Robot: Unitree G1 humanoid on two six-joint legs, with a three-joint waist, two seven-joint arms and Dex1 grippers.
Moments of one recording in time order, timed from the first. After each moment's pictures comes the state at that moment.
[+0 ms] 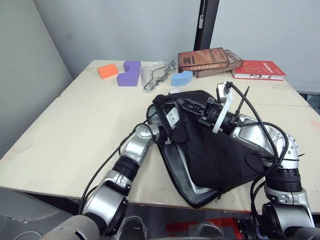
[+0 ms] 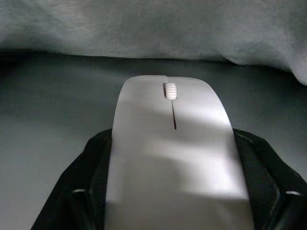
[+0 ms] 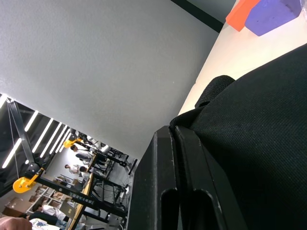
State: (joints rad) left arm -0.72 0.08 -0.24 0.55 -0.14 0.09 -0.93; right arm -0.53 -0.38 -0.15 -0.24 1.92 0.99 -0.32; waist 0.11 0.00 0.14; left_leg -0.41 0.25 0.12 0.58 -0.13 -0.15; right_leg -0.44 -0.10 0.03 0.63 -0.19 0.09
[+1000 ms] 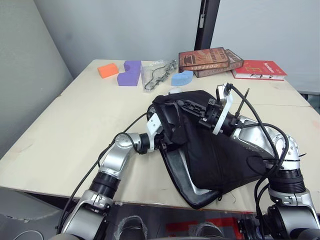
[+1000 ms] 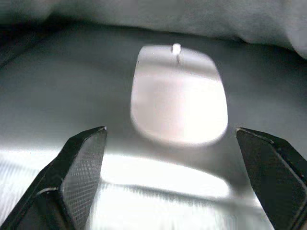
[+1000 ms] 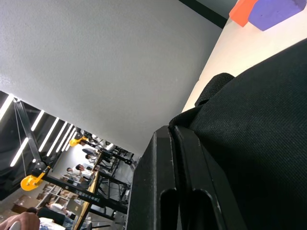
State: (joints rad) left arm -0.45 0.26 -0.15 0.16 -0.22 0.27 -0.91; right arm -0.51 -0.43 -0.10 -0.21 1.94 0.94 -0.25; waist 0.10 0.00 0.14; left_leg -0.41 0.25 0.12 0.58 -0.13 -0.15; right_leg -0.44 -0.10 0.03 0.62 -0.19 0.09
